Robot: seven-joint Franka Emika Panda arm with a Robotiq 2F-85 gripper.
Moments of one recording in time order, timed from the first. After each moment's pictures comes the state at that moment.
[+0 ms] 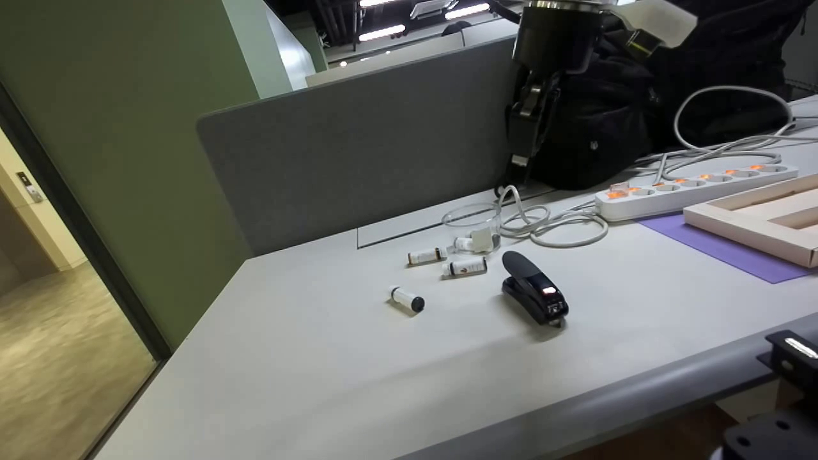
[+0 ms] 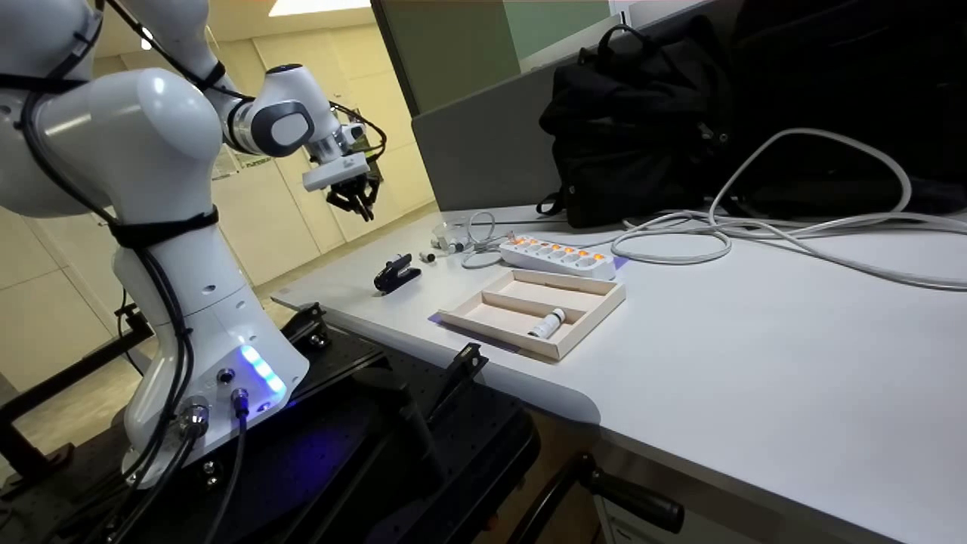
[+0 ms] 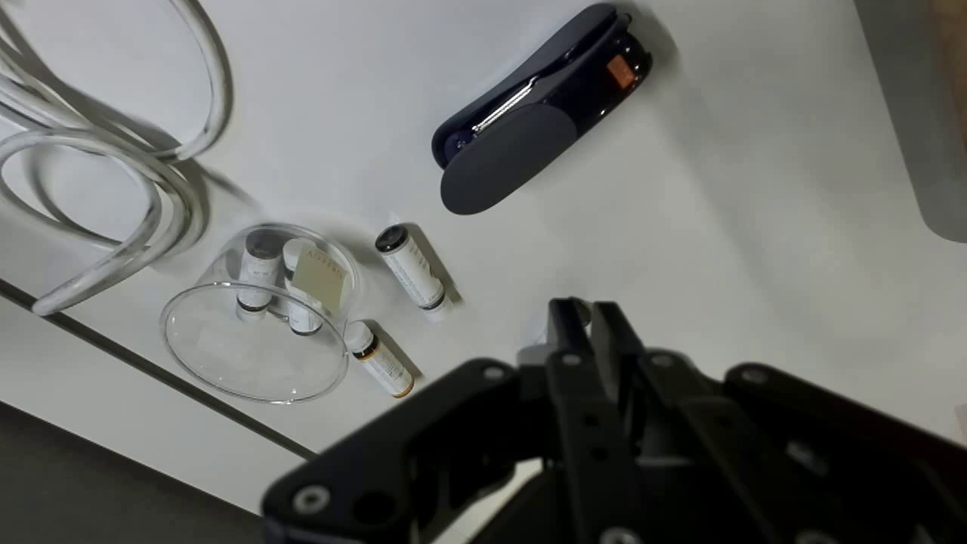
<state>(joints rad) 0.71 0.03 0.01 -2.64 0.70 3.07 -0.85</state>
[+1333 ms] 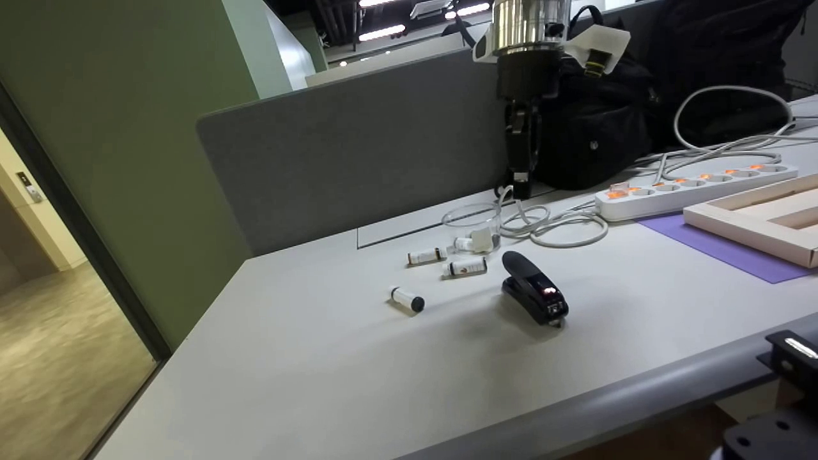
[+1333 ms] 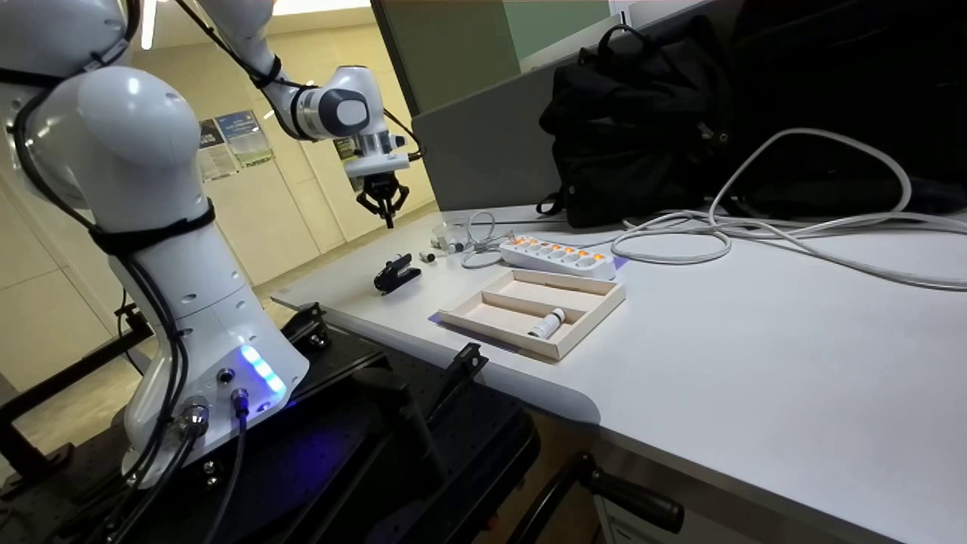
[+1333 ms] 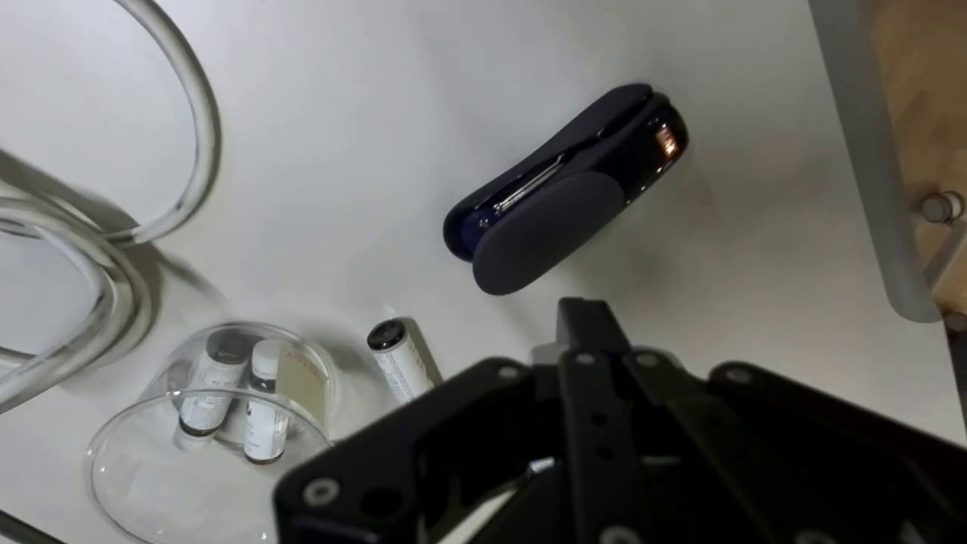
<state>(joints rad) 0.32 0.24 0.19 -2.35 0.38 2.64 -0.79</state>
